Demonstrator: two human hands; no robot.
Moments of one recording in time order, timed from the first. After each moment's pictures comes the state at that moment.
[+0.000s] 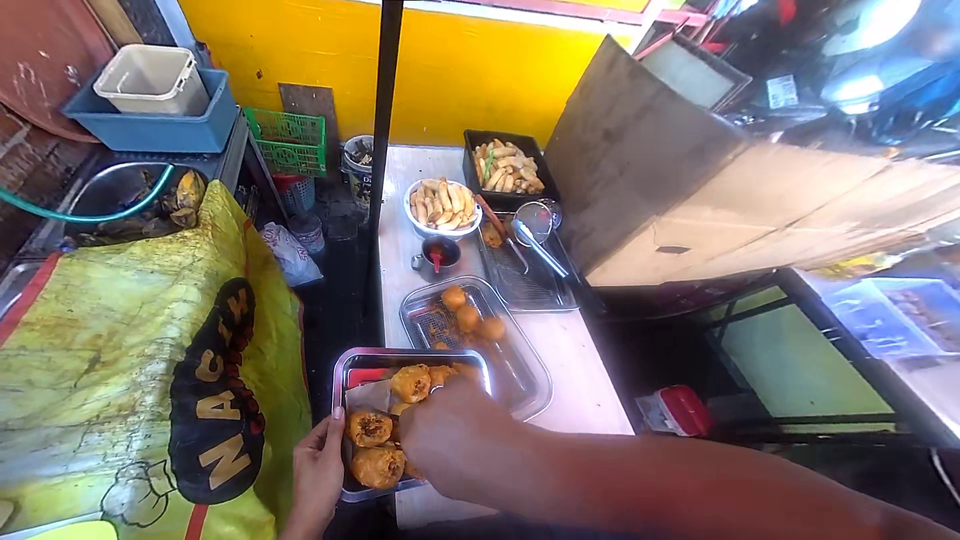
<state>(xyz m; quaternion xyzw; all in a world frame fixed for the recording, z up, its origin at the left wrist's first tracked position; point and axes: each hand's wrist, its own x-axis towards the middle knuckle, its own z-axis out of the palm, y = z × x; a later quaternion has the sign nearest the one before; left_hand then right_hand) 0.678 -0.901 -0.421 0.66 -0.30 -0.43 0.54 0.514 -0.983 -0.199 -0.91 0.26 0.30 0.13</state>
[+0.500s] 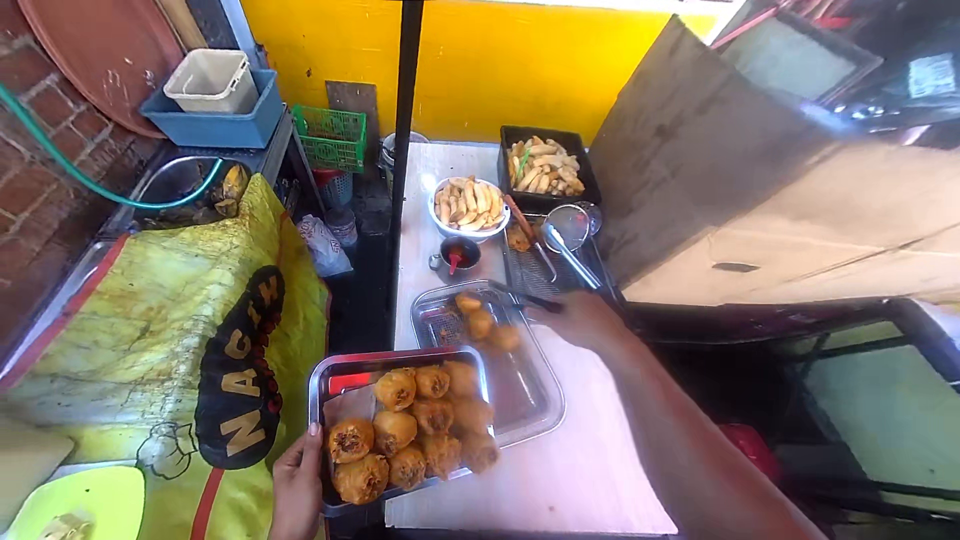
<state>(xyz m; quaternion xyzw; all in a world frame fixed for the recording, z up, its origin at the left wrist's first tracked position) 0.660 -0.869 -0.415 0.67 -0.25 -0.38 0.58 0.293 -1.175 -0.322 -0.73 0.65 0.00 0.22</state>
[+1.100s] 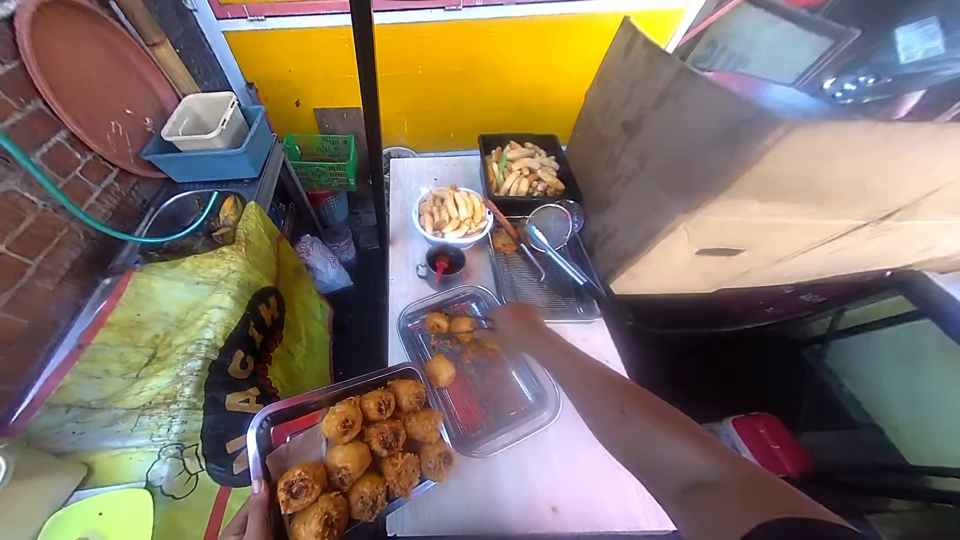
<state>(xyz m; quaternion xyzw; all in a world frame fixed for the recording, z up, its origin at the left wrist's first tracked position) 0.676 -0.810 -0.402 0.72 -0.21 -0.32 0.58 0.333 -1.194 -0.392 -0.82 0.54 0.16 0.14</state>
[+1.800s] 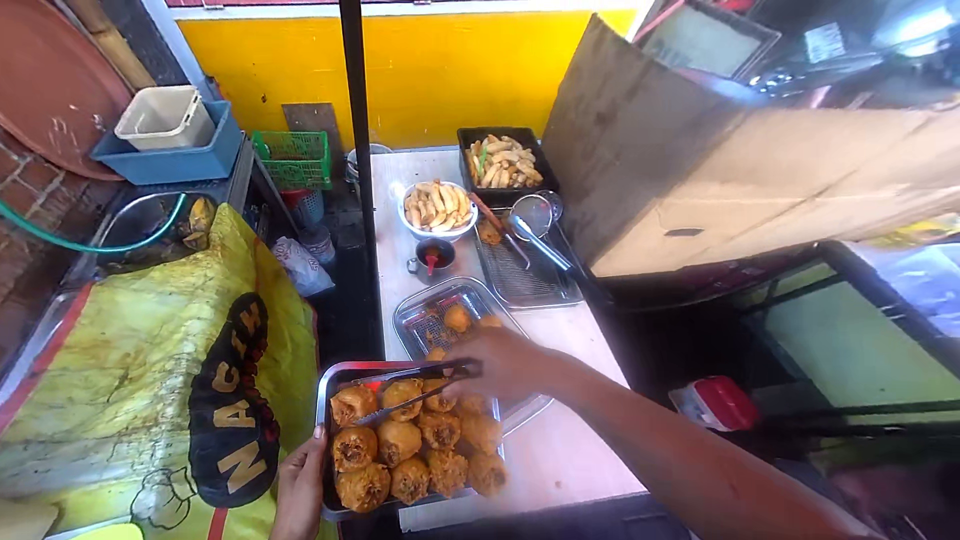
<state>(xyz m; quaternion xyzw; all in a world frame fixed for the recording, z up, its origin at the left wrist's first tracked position) 0.684 -0.886 -0.415 0.64 -0.30 -0.46 0.54 0.382 -1.074 -0.289 -0.89 0.33 -0.01 0.31</state>
